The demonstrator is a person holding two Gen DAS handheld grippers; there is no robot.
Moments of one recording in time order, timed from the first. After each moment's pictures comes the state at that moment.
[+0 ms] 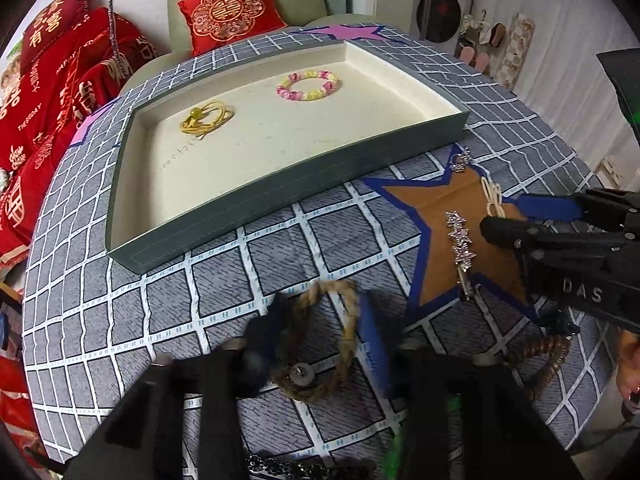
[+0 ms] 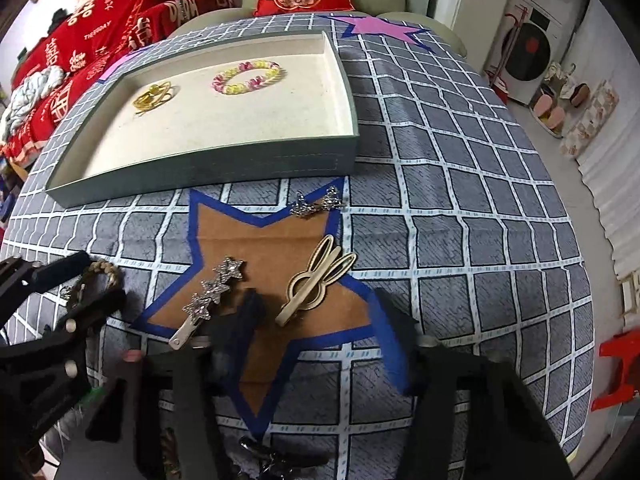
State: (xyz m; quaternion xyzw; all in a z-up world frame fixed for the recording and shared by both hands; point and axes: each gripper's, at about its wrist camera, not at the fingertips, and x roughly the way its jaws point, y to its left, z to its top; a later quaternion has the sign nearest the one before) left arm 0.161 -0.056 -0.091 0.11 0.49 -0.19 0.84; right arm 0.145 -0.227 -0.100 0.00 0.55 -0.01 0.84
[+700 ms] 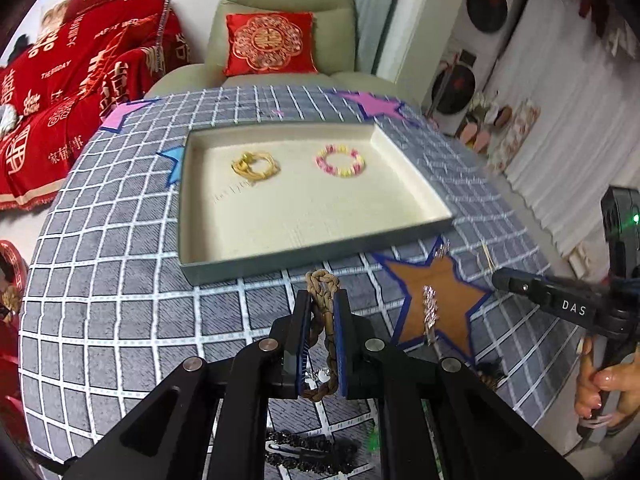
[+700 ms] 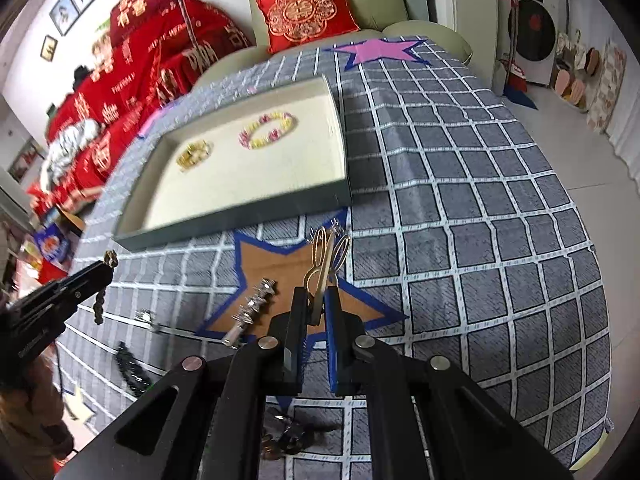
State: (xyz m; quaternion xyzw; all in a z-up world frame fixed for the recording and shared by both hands) left arm 0.158 0.003 -0.029 -0.03 0.44 -0.19 0.88; right arm 0.128 -0.268 -0.059 0.12 0.51 0.06 0.85
